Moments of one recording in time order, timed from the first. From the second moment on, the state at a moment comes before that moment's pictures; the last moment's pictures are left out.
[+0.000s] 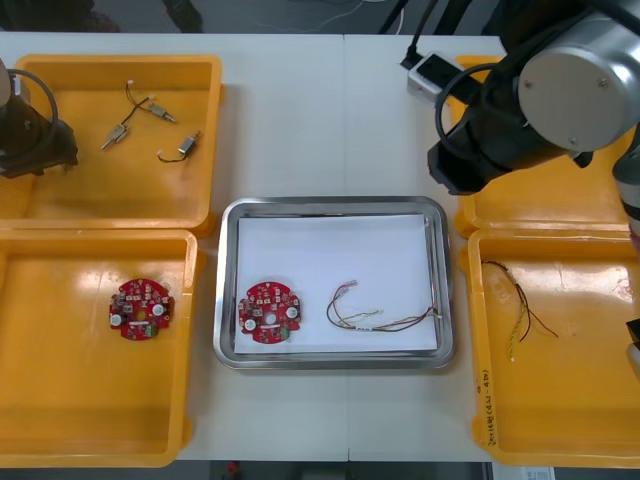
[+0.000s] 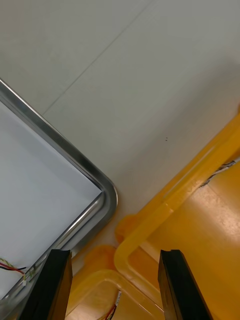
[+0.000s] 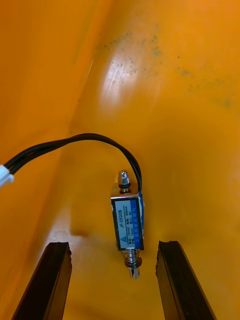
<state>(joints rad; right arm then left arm) -0.77 -0.52 0.20 -2.03 -0.56 1.92 1.66 -0.96 0.77 -0.20 -0.70 0.68 1.16 -1.27</state>
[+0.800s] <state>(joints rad) -0.83 -0.54 -0.10 -1.69 -0.39 1.92 1.66 -0.96 0.75 -0.22 -0.68 0.68 1.10 -1.27</state>
